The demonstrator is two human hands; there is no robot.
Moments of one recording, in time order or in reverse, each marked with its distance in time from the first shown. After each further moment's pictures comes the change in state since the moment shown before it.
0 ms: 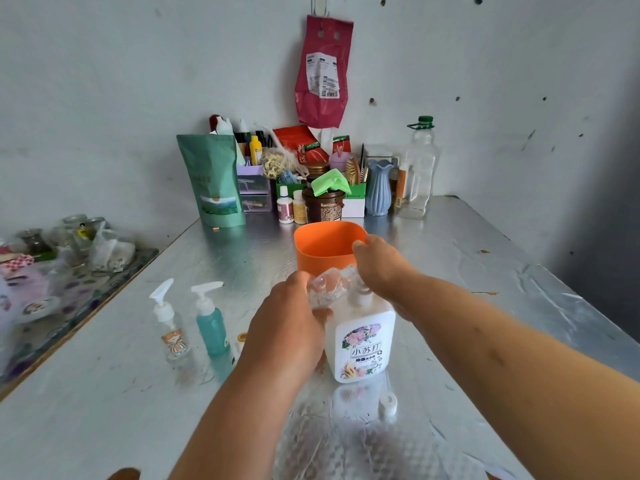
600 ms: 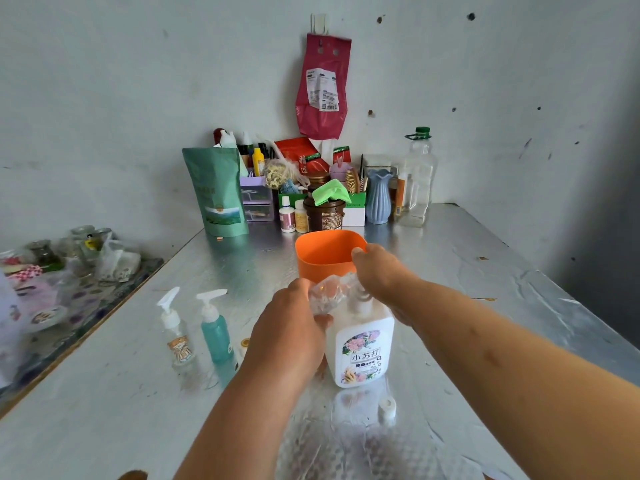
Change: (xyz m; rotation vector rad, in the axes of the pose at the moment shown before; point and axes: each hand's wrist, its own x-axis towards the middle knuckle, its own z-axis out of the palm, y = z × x) left_hand -0.007 0.008 -0.006 0.030 -0.006 -0.016; right_hand 0.003 -0.002 0.005 0.117 -0.026 0.119
